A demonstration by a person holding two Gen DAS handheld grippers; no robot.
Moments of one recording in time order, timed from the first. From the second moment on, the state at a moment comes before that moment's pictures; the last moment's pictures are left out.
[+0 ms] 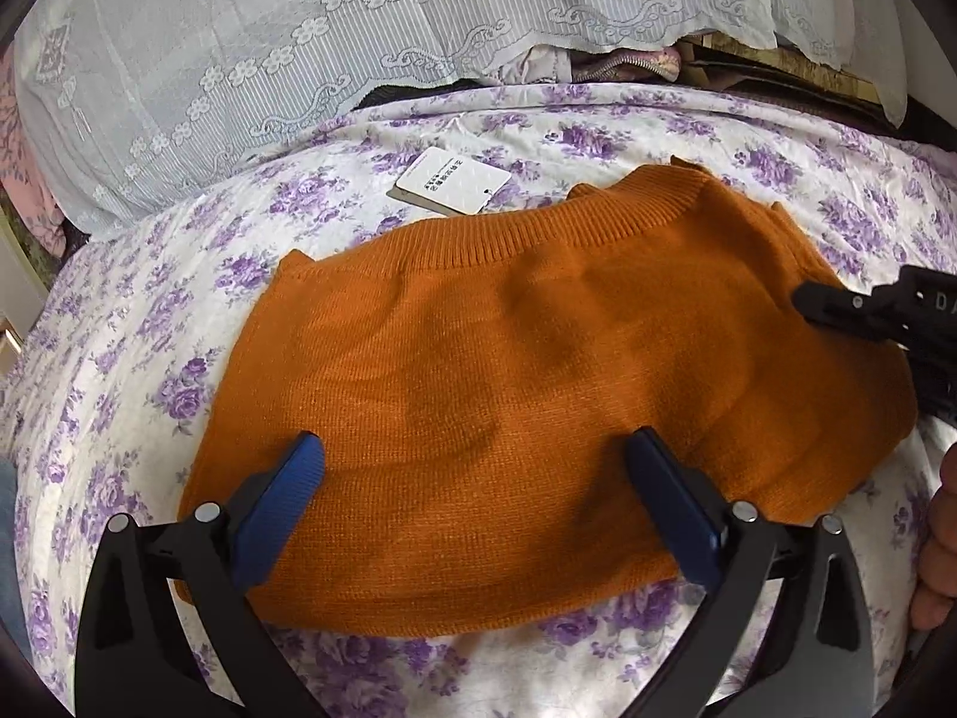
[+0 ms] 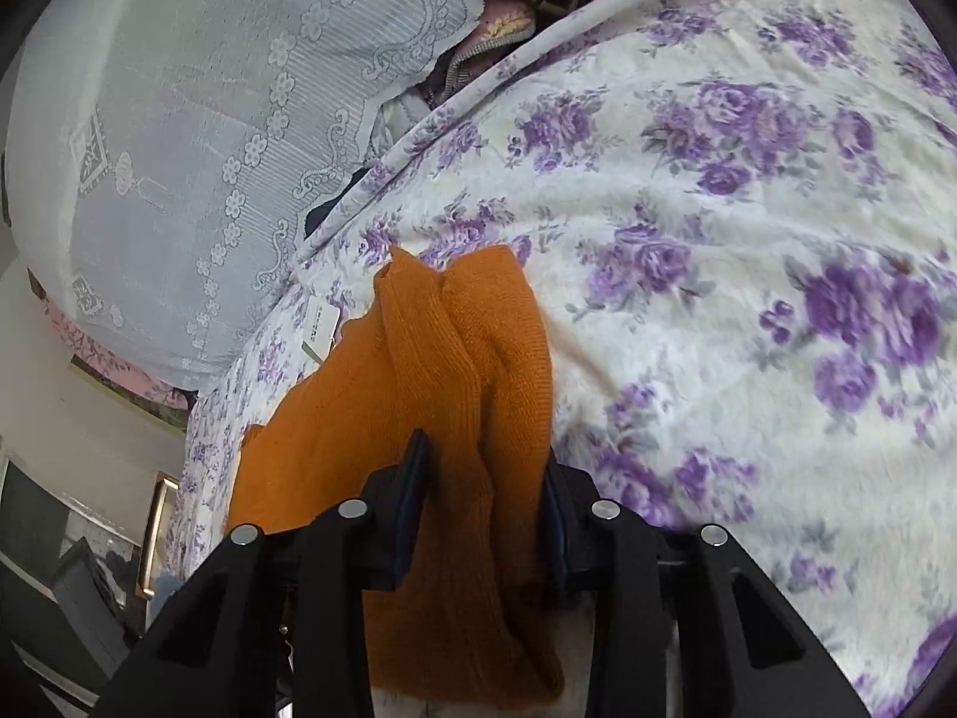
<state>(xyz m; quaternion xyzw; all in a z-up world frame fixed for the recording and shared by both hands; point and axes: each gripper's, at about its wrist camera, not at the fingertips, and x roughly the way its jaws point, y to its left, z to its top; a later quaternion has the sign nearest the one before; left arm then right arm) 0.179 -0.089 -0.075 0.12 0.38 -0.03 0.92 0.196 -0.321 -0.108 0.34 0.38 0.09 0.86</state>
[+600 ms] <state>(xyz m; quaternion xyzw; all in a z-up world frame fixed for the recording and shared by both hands) 0.172 -0.085 -0.070 0.11 0.37 -0.04 0.92 0.181 -0.304 -0.085 0.27 0.35 0.07 0.90</state>
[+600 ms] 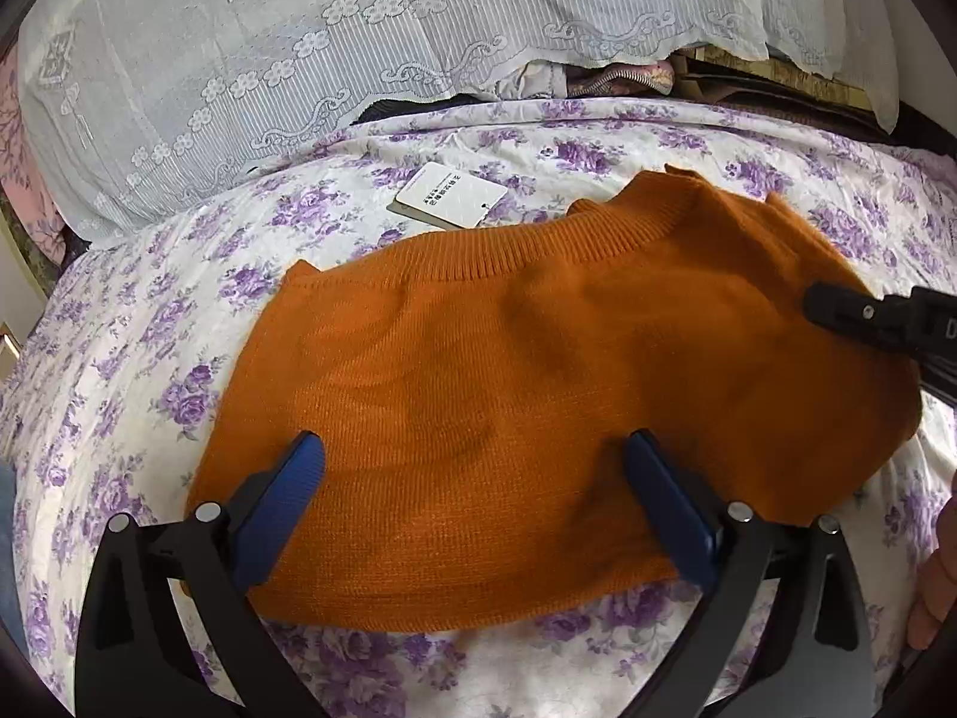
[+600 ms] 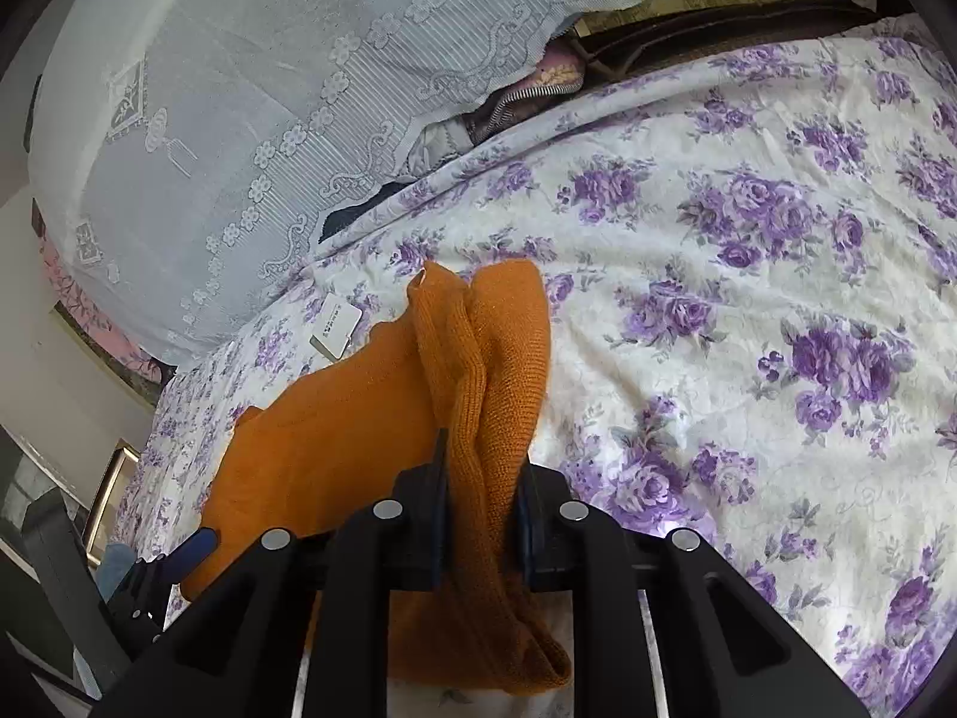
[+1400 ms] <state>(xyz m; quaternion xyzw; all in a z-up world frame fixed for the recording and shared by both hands) 0.215 -0.071 -0.038 0.05 0.38 -0.09 0.92 0.162 -0.269 -0.045 0.20 0.32 0.08 0.92</state>
